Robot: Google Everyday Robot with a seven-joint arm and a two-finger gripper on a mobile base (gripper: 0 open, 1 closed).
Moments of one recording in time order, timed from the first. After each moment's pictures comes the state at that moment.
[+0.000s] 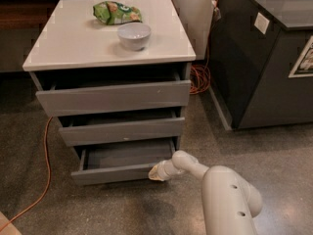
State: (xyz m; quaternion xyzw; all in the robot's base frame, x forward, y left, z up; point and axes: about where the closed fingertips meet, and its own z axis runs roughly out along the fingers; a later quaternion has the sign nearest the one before) arm 0.683 -0.007 0.163 -0.71 0.62 0.15 0.30
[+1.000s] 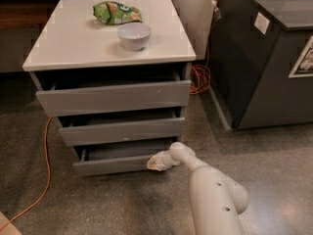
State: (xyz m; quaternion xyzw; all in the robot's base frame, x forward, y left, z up) arm 0.739 0.001 0.172 -0.70 0.62 0.13 0.32
